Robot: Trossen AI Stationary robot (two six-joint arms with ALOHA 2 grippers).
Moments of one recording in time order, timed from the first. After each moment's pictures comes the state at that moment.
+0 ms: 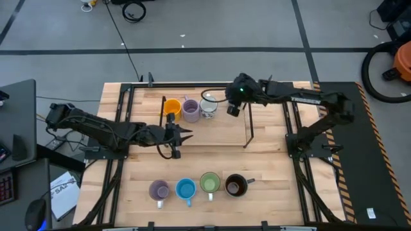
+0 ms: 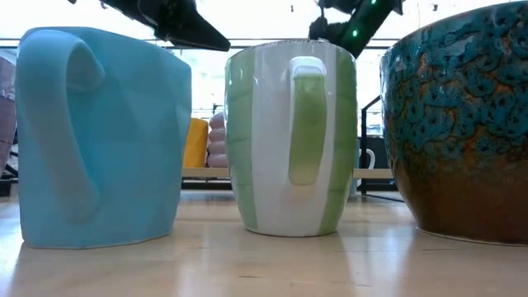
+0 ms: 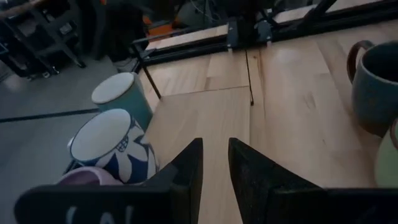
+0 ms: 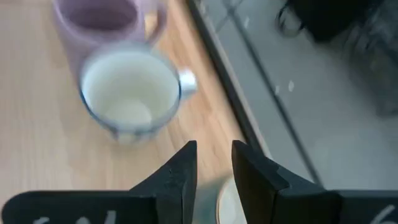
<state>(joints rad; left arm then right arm) -0.19 1.20 0.75 0.07 -0.47 0.11 -0.33 1.44 1.24 -0.59 0.29 -0.19</state>
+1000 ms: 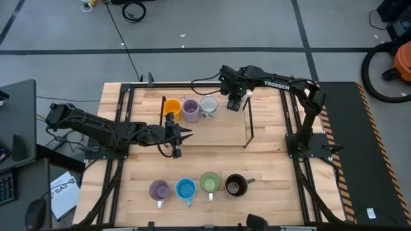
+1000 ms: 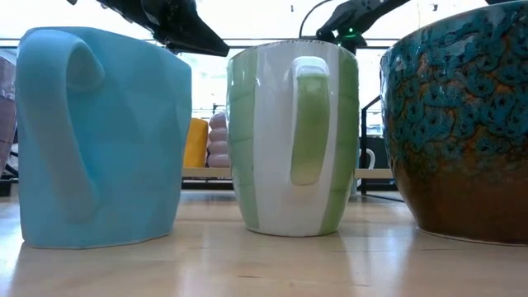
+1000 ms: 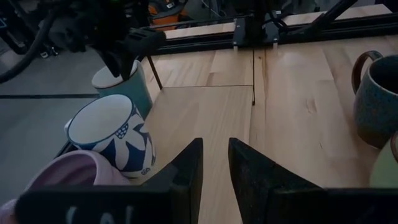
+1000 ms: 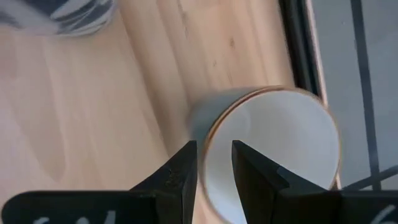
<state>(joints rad) -0.19 1.20 0.75 0.05 -0.48 0.01 -0.52 1.81 1.55 -1.04 0.13 -0.23</state>
